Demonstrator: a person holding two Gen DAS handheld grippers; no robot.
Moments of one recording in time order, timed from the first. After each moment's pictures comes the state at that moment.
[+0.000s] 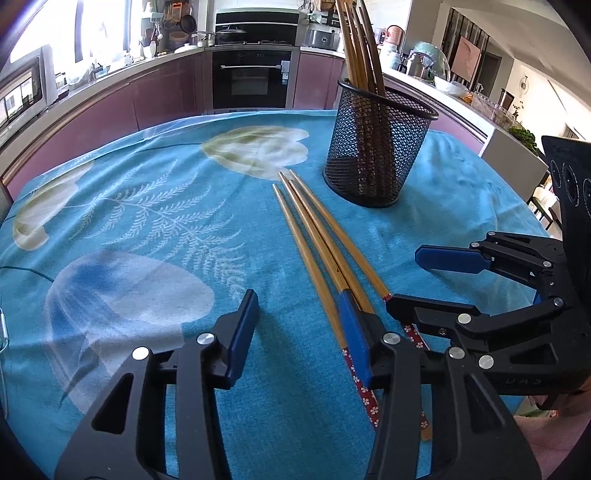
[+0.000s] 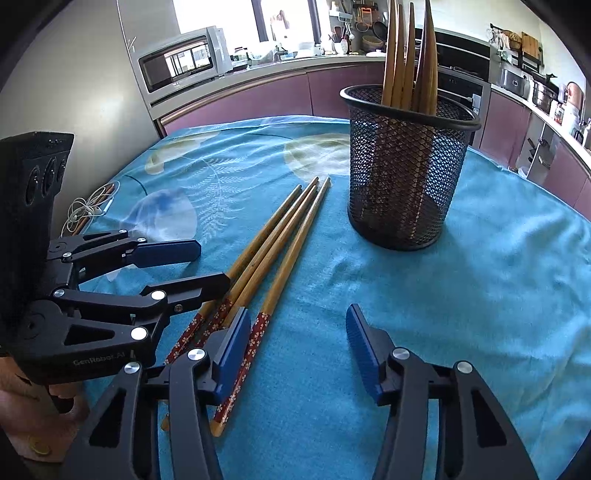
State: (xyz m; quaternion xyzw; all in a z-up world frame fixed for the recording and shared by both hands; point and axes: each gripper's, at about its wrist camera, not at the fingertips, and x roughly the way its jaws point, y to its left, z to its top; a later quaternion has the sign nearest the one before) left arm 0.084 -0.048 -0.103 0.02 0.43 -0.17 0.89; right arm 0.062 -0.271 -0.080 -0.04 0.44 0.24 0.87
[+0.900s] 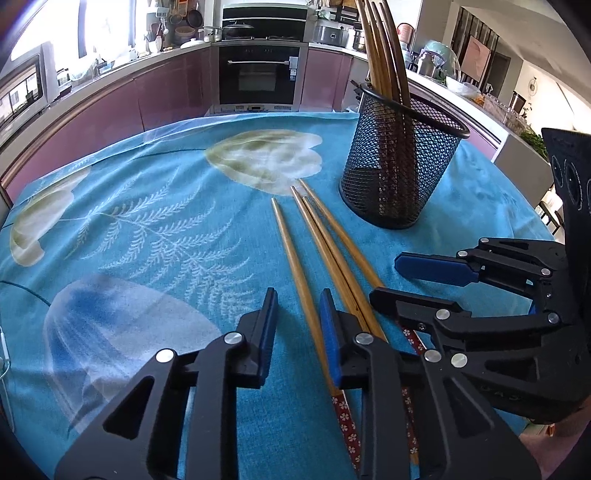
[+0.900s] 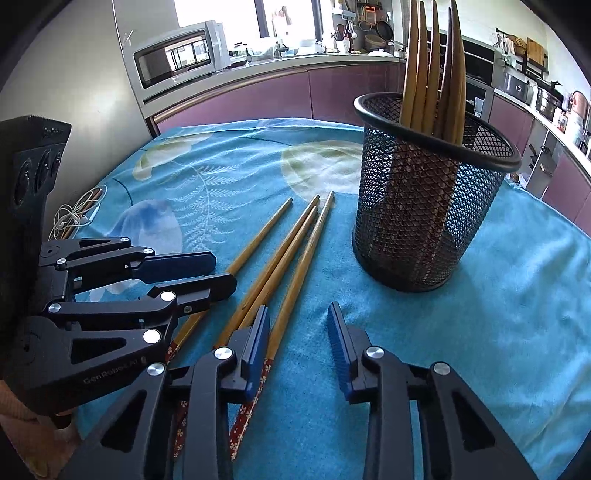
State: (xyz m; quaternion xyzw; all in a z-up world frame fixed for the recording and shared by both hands) left arm 0.114 -0.051 -0.103 0.02 0.44 -0.15 0.89; right arm 0.096 -0.253 -0.081 -0.06 0.44 0.23 0.87
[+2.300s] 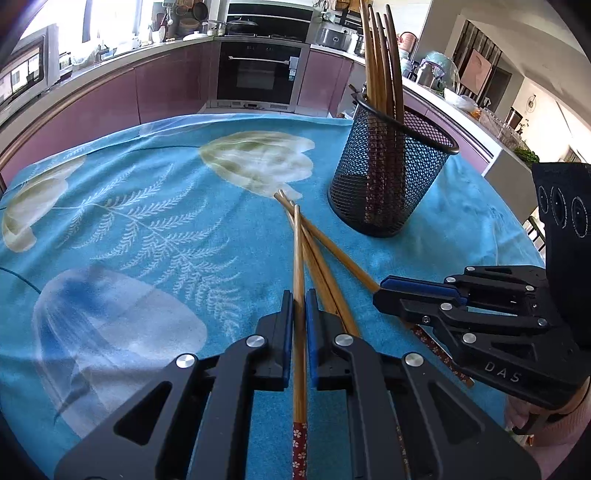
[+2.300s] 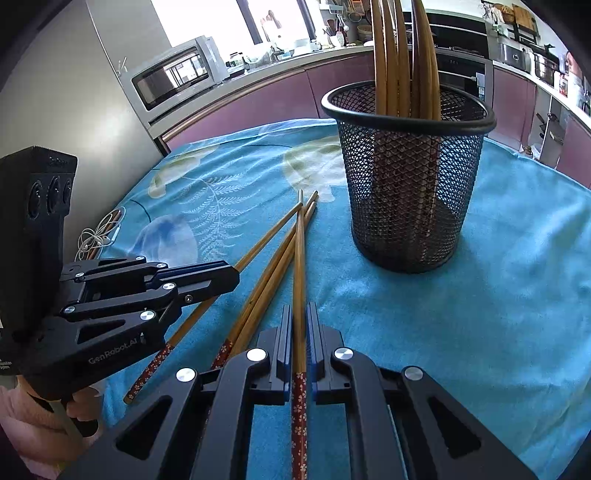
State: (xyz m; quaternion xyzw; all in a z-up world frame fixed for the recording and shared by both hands) left arm 0.111 -0.051 -0.098 -0.02 0.44 -0.17 0.88; right arm 0.092 -0.275 -0.082 0.01 0.45 0.26 0.85
